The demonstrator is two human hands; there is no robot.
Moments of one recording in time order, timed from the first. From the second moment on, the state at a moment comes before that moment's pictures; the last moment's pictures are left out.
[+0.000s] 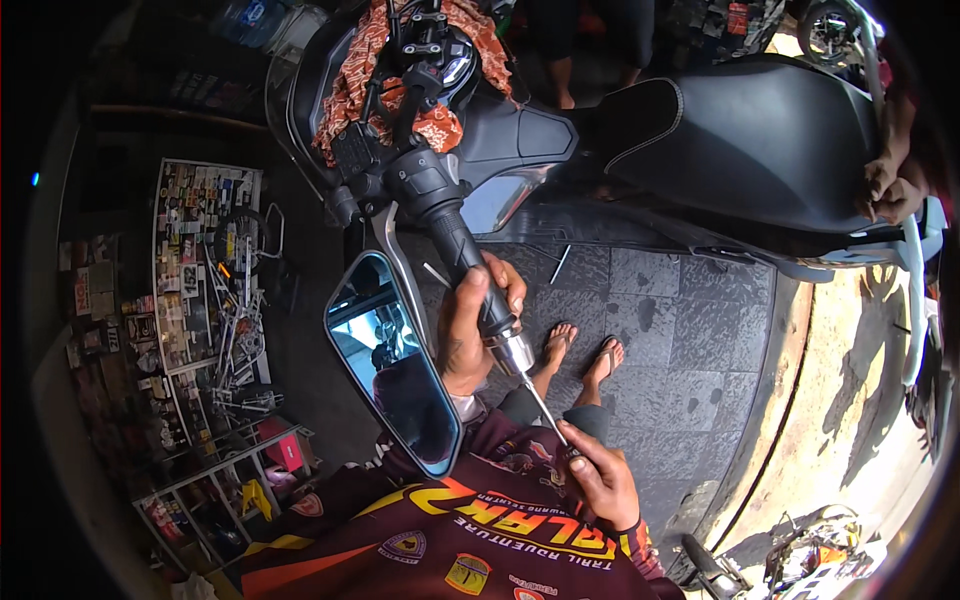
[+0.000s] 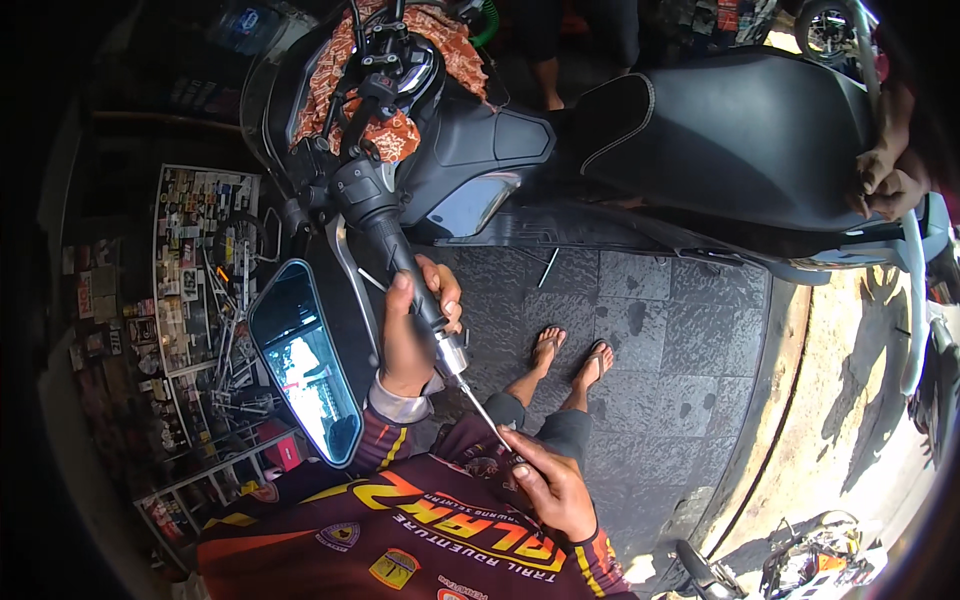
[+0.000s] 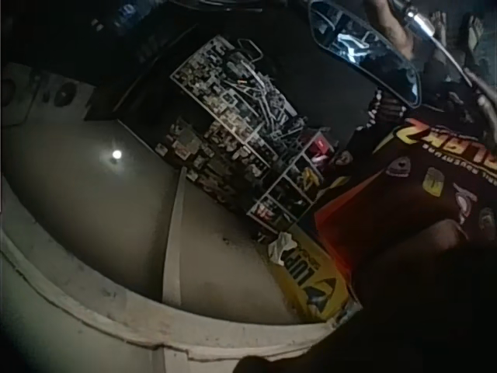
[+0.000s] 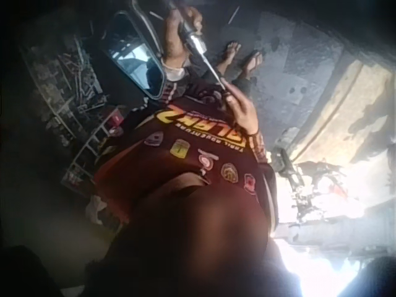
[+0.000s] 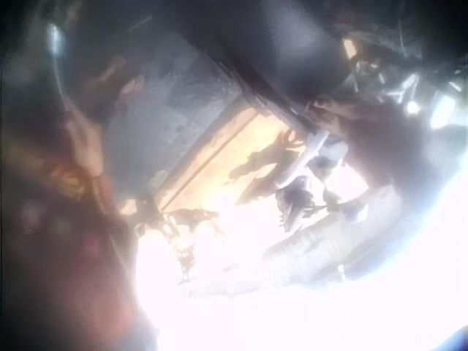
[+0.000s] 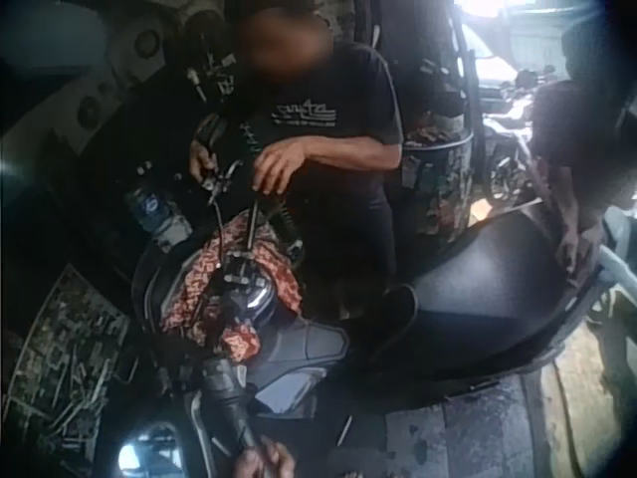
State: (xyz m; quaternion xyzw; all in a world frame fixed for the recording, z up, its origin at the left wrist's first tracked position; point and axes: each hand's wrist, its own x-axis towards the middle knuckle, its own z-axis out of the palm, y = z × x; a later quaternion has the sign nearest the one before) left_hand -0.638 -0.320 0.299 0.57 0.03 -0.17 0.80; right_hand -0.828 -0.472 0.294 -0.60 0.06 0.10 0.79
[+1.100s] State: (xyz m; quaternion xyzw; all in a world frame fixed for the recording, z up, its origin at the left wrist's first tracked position) left_hand -0.636 -0.319 0.308 0.60 0.12 -0.10 0.78; right_hand -0.869 -0.445 0.313 -0.82 0.11 0.01 0.57
